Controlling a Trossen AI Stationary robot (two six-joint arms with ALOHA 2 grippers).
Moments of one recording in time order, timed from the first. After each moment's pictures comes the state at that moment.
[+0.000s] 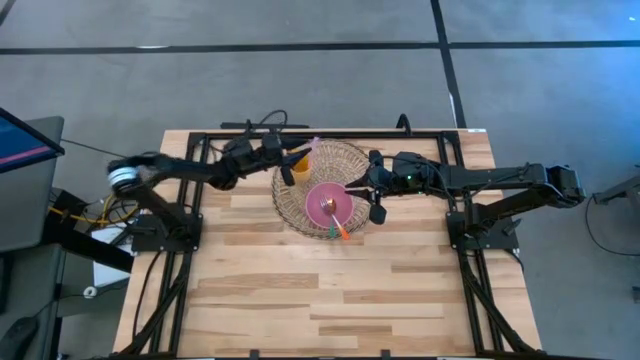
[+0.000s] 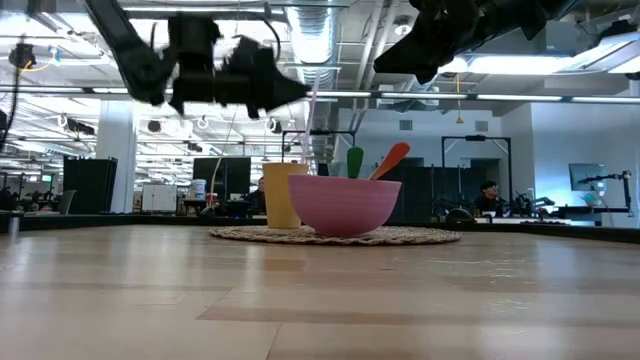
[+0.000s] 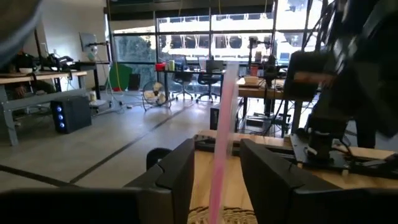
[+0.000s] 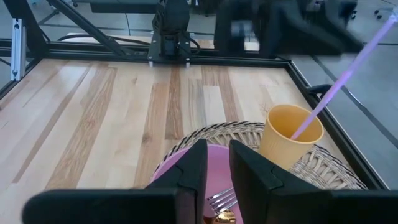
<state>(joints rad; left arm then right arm) 0.45 1.41 0.60 1.09 0.18 0.02 -0.13 1.19 0.79 0.03 -0.05 -0.11</state>
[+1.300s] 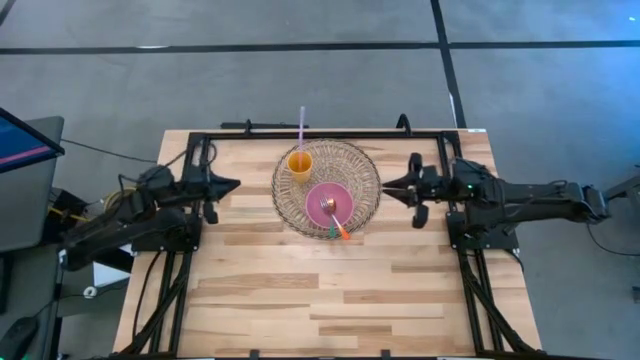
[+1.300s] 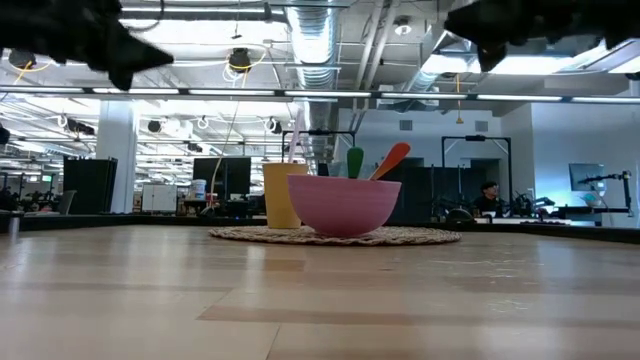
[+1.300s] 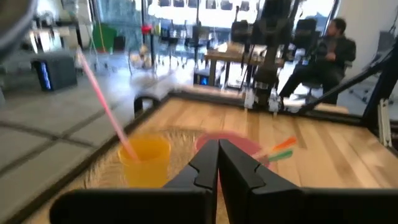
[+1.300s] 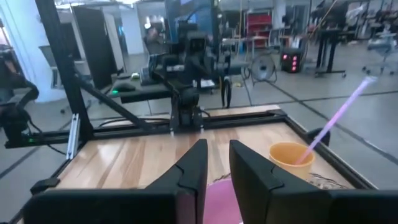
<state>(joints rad) 0.41 0.00 0.31 -0.21 0.18 0.00 -0.11 0.66 0.46 0.19 -0.05 0.06</state>
